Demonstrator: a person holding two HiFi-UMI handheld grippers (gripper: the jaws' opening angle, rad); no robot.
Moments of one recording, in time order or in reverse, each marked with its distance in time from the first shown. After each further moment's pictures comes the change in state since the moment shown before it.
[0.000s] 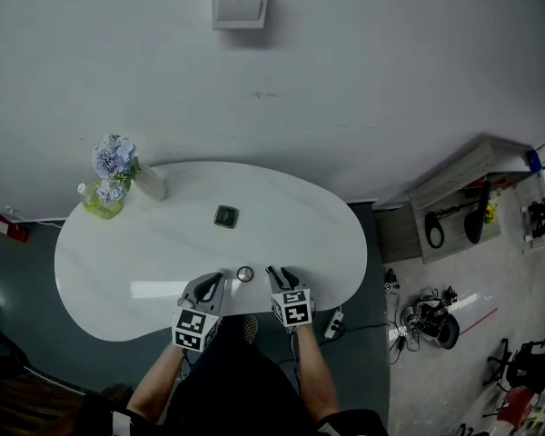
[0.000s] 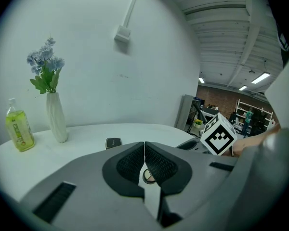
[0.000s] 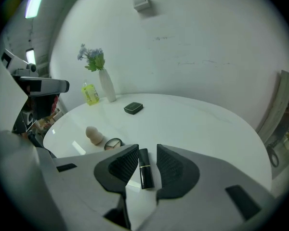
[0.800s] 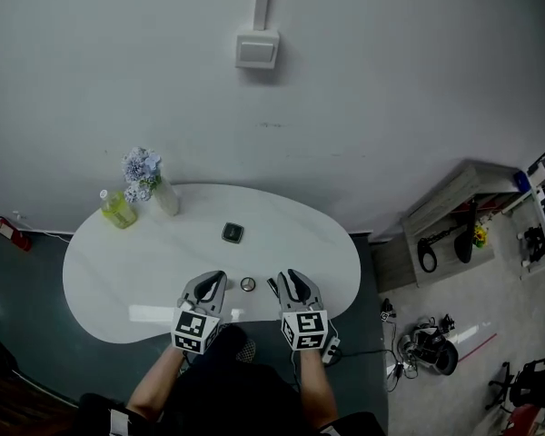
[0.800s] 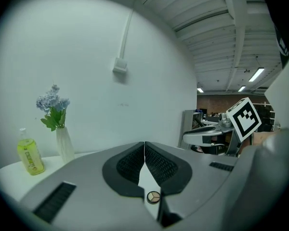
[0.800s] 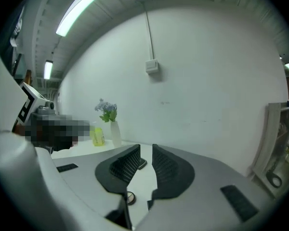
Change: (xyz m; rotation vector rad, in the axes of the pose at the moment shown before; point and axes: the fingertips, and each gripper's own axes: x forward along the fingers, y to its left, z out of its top) left arm -0.058 -0.014 0.074 0.073 -0.217 0.061; right arm -0.143 0.035 0.125 -0.068 -0.485 -0.036
